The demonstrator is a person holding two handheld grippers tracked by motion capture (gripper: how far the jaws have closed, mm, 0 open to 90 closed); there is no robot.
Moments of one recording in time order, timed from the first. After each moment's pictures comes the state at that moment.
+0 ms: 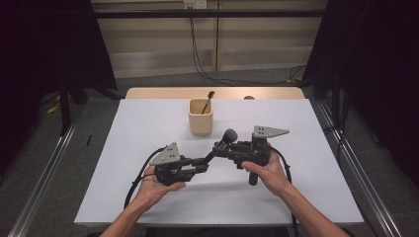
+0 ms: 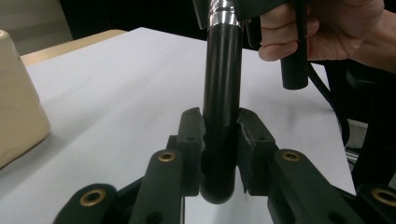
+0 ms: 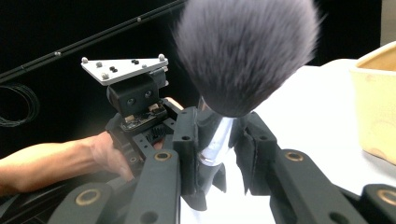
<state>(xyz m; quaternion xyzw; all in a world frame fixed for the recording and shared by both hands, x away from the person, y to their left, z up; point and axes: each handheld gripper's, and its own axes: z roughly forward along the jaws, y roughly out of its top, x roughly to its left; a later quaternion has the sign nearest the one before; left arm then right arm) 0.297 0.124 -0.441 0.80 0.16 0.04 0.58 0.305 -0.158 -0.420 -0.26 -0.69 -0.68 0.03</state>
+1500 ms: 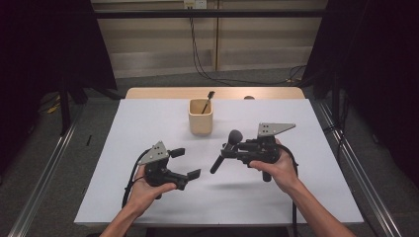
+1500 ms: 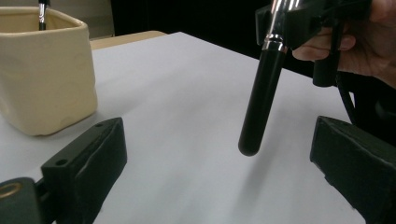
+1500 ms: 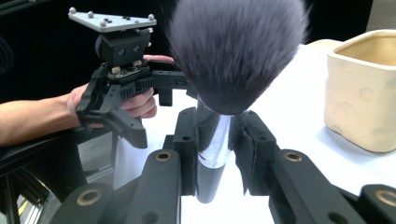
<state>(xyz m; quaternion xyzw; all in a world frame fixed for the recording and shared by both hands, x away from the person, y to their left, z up) 0.291 0.145 -0.434 0.77 0.25 0.05 0.58 0.304 -0.178 -0.402 -0.24 -0.75 -0.61 0.00</state>
